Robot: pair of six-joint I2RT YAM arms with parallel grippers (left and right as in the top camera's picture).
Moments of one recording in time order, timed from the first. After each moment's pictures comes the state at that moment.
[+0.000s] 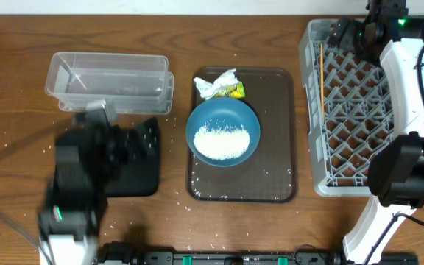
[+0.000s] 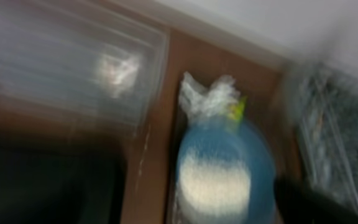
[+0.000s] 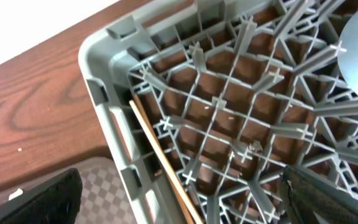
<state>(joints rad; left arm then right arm) -0.02 0.88 0.93 -0.72 0.24 -0.37 -0.06 2.06 1.98 -0.93 0.02 0.39</state>
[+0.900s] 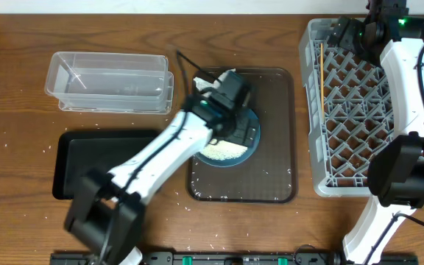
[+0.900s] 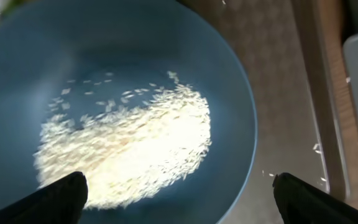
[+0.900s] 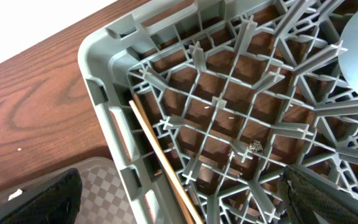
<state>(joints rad) -0.65 1.78 1.35 -0.77 0.08 -0.33 -0.06 2.06 1.98 -0.93 0.02 0.39</state>
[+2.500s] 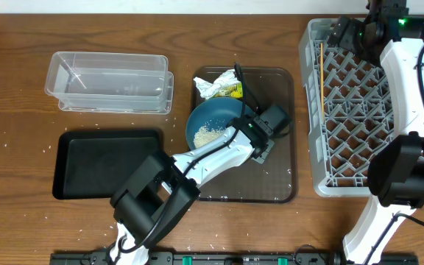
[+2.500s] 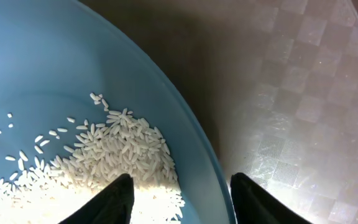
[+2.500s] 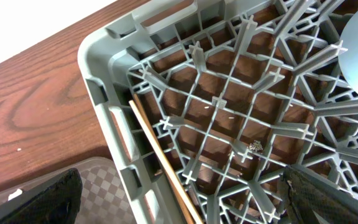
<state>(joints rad) -0.85 2.00 1.35 -0.62 -0.16 -0.28 -0.06 2.06 1.98 -0.93 0.02 0.39</state>
